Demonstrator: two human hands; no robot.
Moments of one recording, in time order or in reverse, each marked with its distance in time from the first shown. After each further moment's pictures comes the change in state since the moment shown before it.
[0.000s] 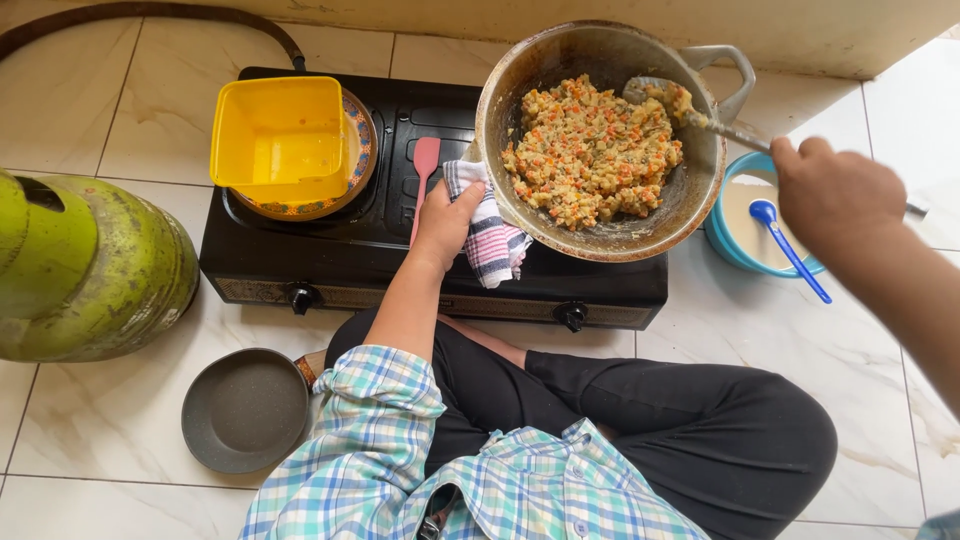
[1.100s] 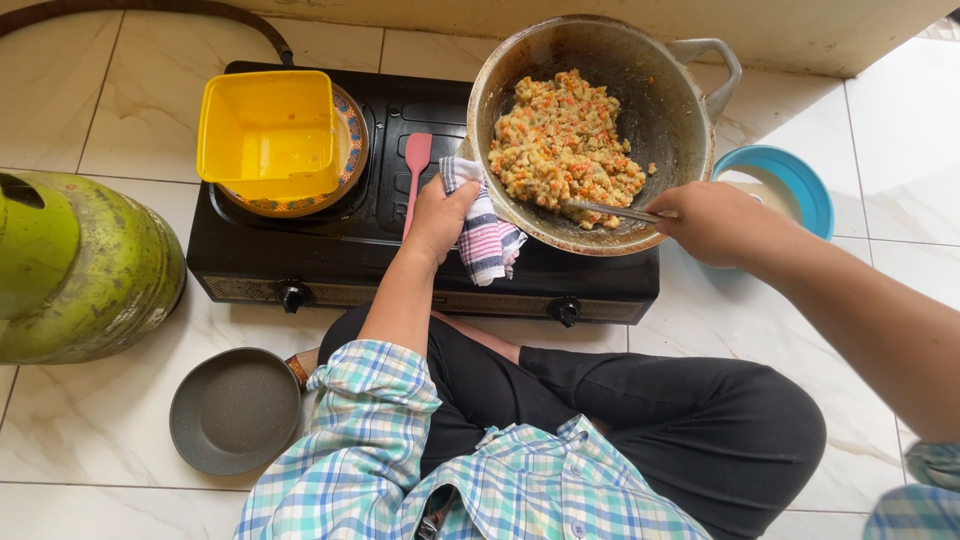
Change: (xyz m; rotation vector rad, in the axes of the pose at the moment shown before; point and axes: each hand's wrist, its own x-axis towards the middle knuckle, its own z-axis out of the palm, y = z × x) left_hand 0.005 -0.005 0.005 0.042 0.006 0.051; right_hand -0.005 -0.073 -0.137 0.663 -0.561 -0.146
